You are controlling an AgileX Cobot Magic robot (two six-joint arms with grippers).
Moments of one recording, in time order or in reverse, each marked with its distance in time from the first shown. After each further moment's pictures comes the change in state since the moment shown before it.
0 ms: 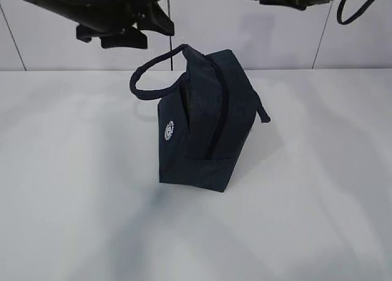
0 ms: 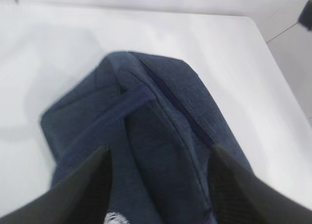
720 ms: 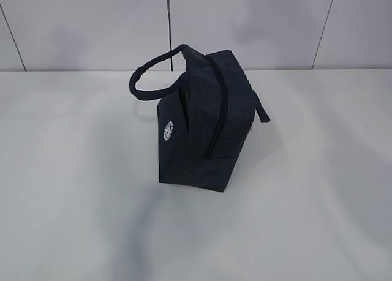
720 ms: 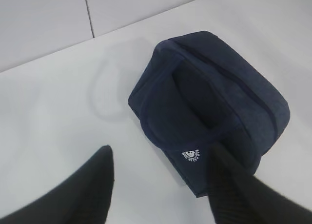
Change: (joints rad) left arm 0.039 -0.361 0.000 0.469 0.300 -0.012; right arm 0.079 -0.345 -0.497 -1.006 0.342 0.431
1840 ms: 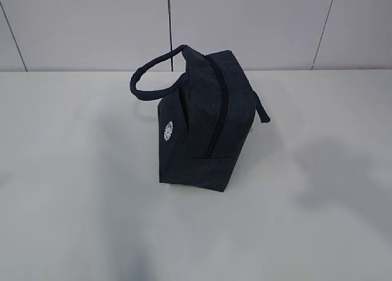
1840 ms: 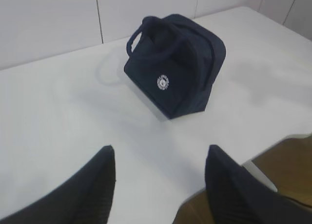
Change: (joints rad) left arm 0.000 -1.075 0.582 0.054 0.195 -0.090; right arm 0.117 -1.184 1.125 0.008 -0.057 0.288
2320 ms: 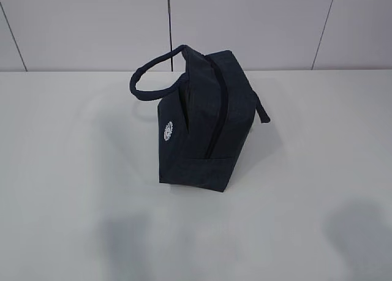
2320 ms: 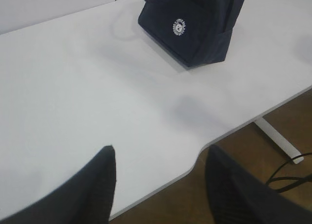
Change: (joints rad) left arm 0.000 -0.303 0.172 0.086 0.201 0.000; right arm 0.000 -0.317 0.326 -0.013 0.178 0.032
